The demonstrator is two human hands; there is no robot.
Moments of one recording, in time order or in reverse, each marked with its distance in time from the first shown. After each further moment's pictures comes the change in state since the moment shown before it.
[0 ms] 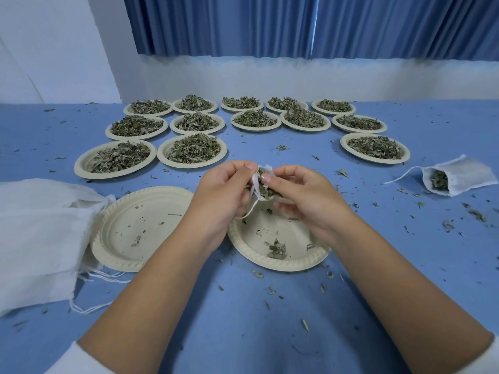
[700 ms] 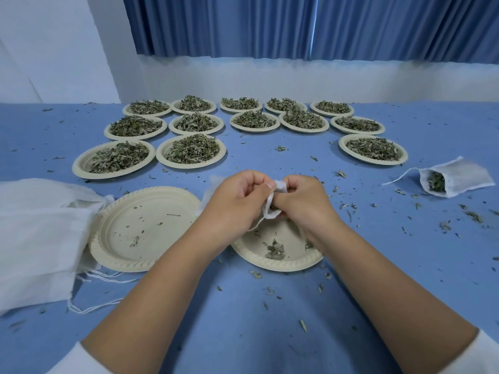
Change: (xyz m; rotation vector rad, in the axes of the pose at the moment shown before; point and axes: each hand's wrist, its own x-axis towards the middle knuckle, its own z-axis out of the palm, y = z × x) left_hand -0.007 -0.004 0.011 0.221 -0.124 0.036; right_hand 0.002 0.008 0.007 -0.319 0.201 -0.038
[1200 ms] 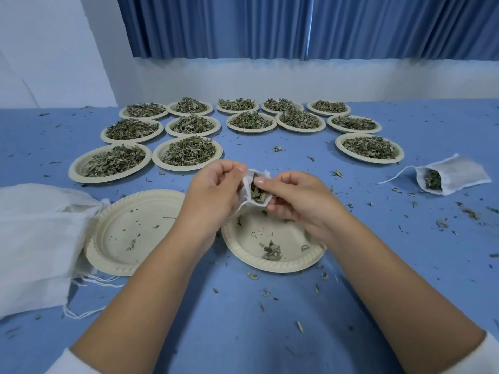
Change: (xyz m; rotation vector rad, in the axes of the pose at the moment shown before) left_hand 0.007 0.000 -0.012 -0.137 0.245 0.002; right_hand 0.001 -0.012 -0.012 0.318 -0.161 0.165
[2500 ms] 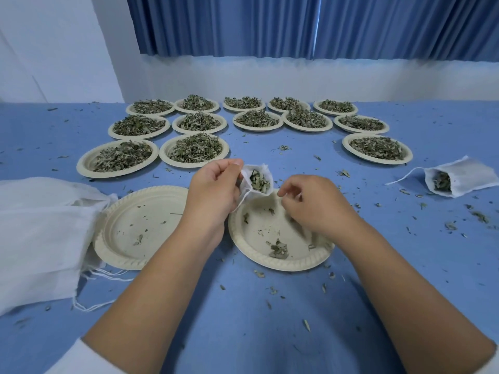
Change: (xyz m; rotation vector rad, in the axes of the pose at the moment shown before) left_hand 0.004 -0.001 -0.001 -0.120 0.133 -0.075; right_hand -0.002 0.004 -0.010 -1.105 0.098 -0.349
